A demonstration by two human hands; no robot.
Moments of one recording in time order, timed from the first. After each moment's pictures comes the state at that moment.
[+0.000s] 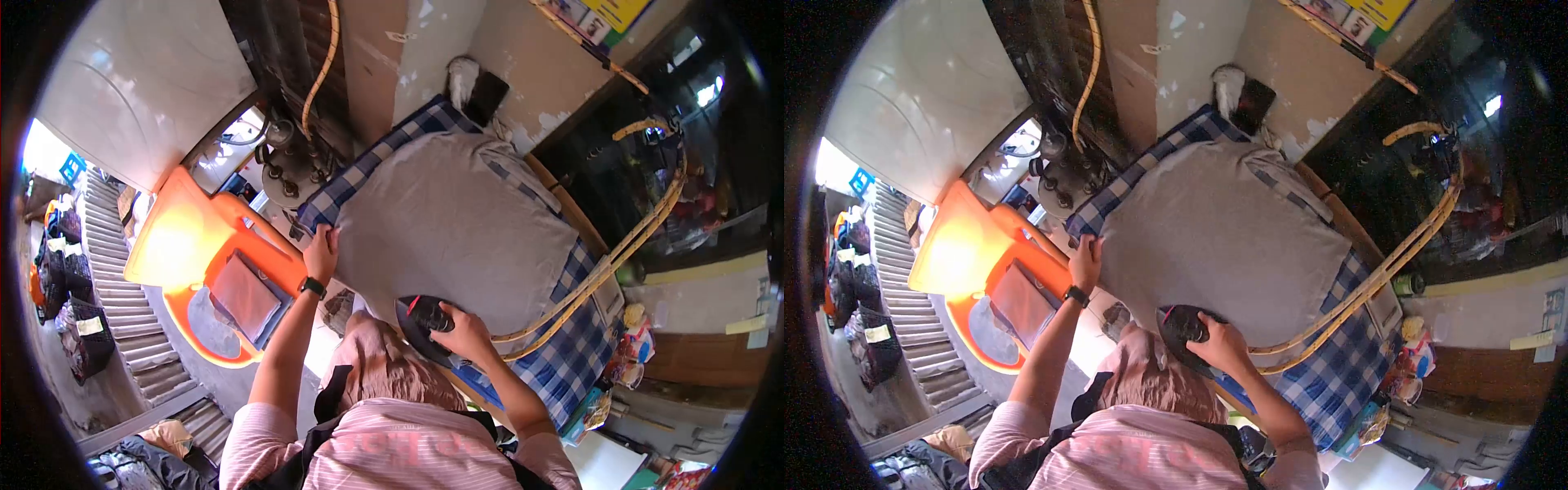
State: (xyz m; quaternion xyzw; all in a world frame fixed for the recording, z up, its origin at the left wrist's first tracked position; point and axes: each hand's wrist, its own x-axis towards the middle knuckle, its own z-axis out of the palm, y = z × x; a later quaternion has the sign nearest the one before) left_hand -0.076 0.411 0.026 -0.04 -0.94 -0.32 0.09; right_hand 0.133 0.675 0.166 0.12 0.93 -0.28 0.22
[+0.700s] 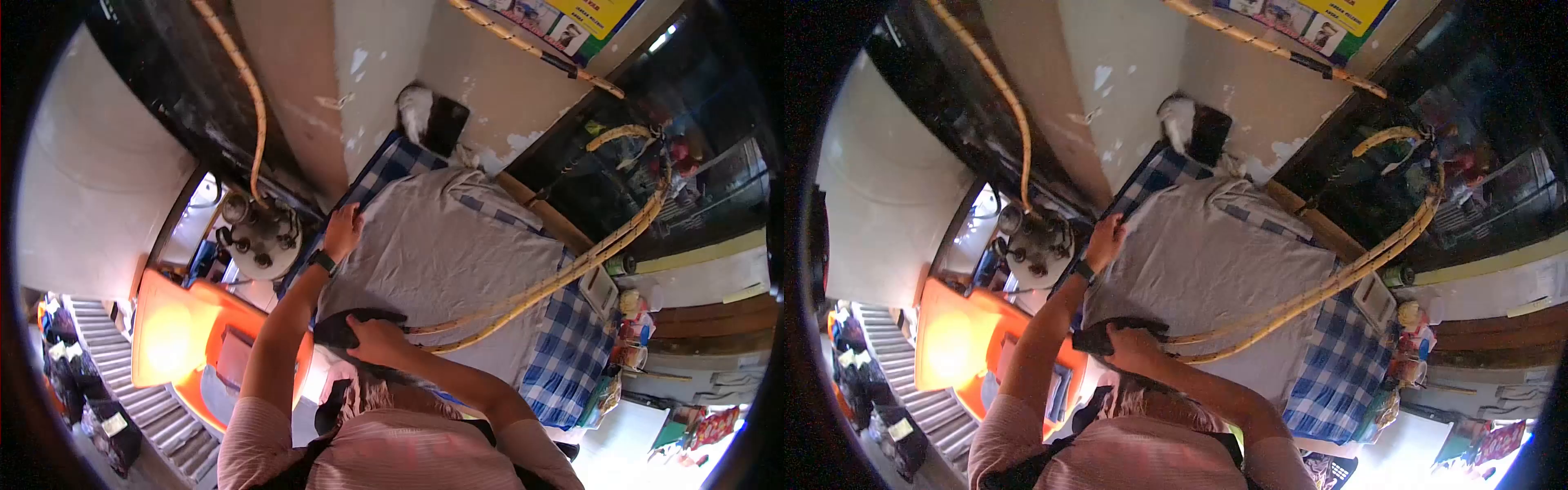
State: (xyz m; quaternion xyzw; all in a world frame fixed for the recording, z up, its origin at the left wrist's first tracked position) left_hand -0.278 0.555 0.033 -0.35 -0.86 -0.37 0.08; right_hand -0.051 0.588 0.160 -0.02 0.92 -0.33 0.23
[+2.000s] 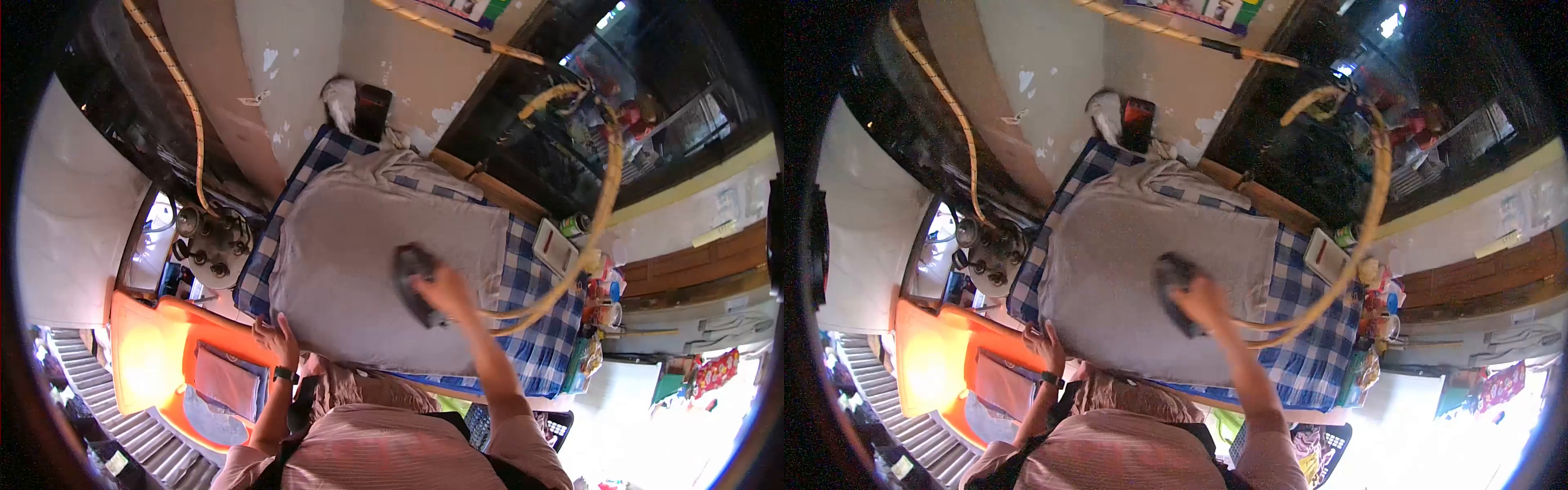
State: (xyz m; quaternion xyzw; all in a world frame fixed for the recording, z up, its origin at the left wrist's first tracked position) left_hand -0.052 0.415 -0.016 0.04 -0.94 -0.32 0.11; right_hand 0.049 0.771 0.149 0.35 0.89 -0.29 0.04
